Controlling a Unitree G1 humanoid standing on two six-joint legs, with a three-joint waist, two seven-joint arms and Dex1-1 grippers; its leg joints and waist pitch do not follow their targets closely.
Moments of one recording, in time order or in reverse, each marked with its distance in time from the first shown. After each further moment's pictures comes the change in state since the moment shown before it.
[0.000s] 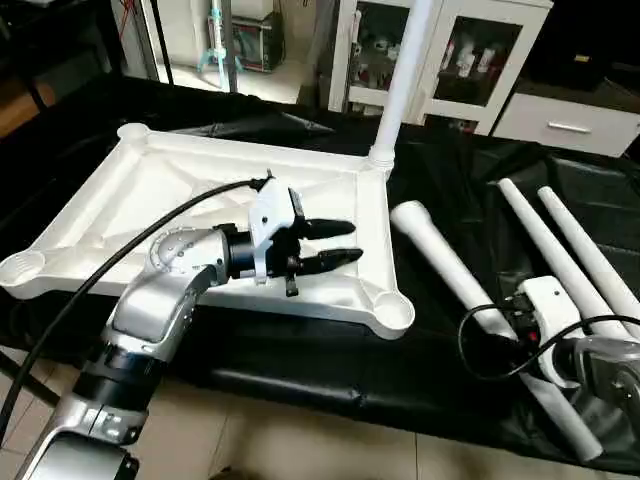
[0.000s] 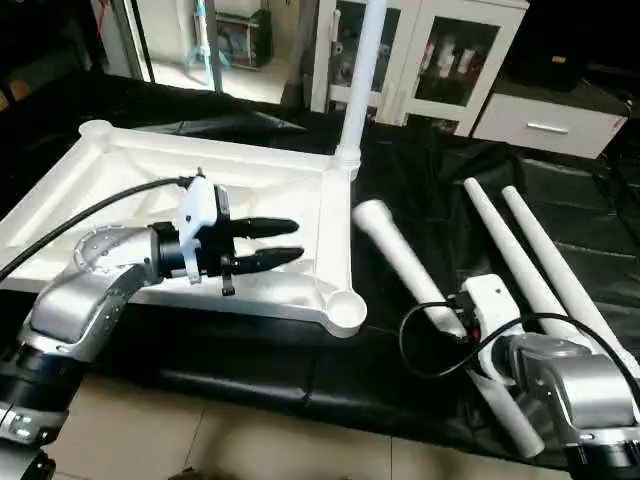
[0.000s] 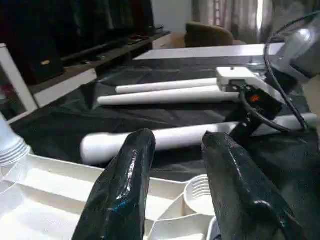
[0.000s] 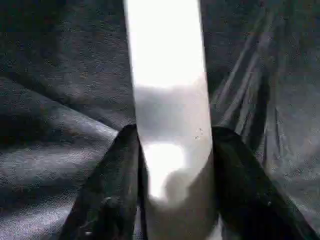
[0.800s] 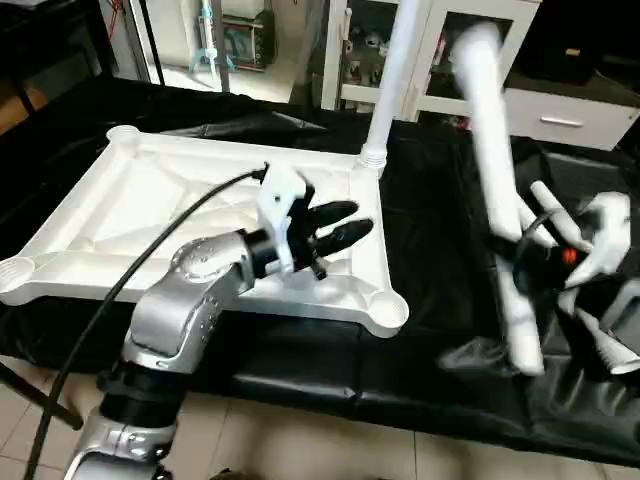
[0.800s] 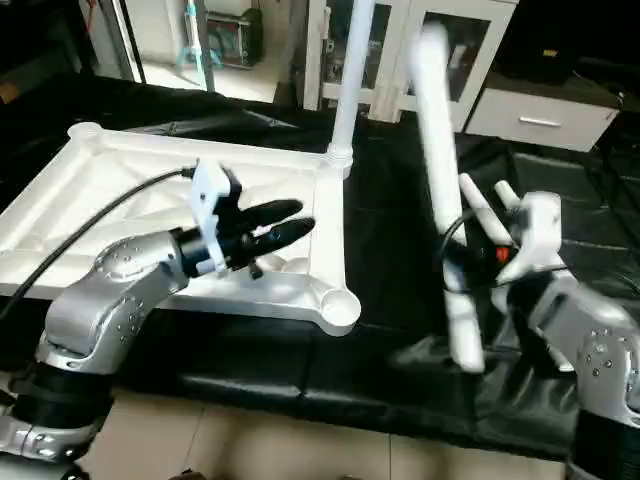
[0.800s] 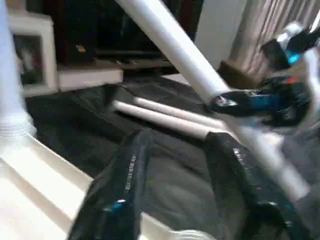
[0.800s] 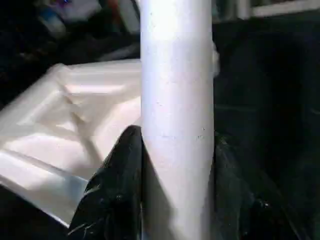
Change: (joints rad) left arm 0.023 -0.202 0.099 -0.158 -0.161 0.402 0.304; right arm -0.175 0.262 -0.406 -0.127 0.395 -0.086 0.048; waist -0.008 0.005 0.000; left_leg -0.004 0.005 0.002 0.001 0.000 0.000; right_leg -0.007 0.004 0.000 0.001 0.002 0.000
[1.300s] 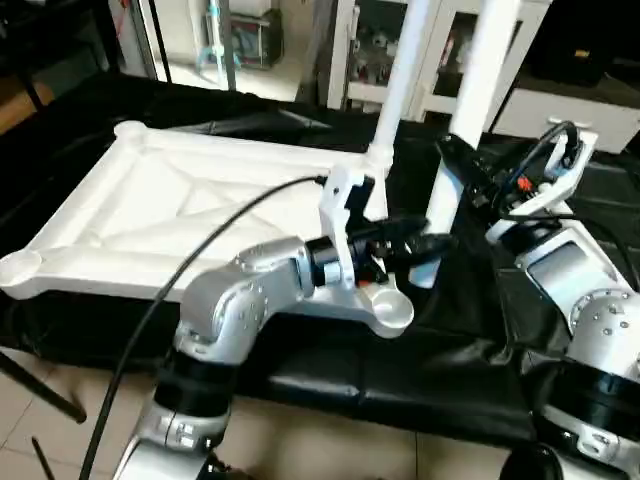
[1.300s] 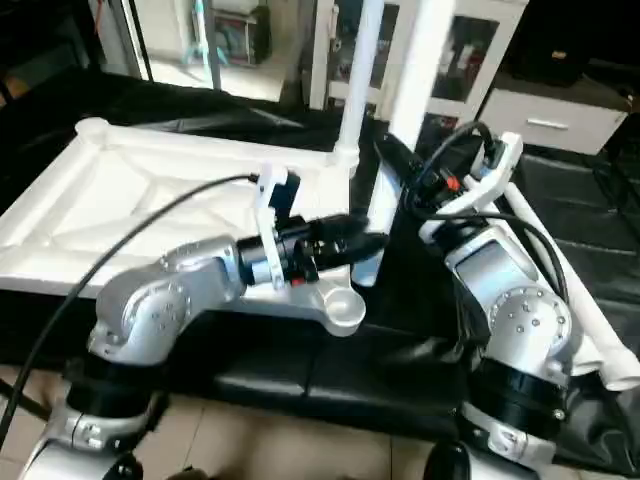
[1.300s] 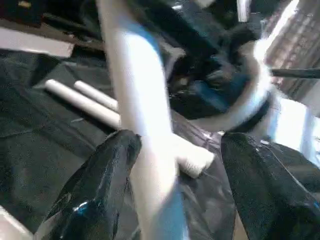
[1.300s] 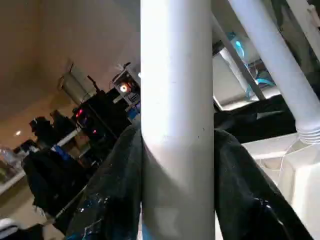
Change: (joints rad) left arm -0.099 -0.161 -0.032 0.061 -0.103 0.206 0.105; right arm -0.203 0.294 -0.028 0.048 0.155 -0.108 -0.176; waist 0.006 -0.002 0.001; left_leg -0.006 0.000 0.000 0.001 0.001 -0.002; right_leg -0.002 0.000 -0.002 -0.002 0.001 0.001
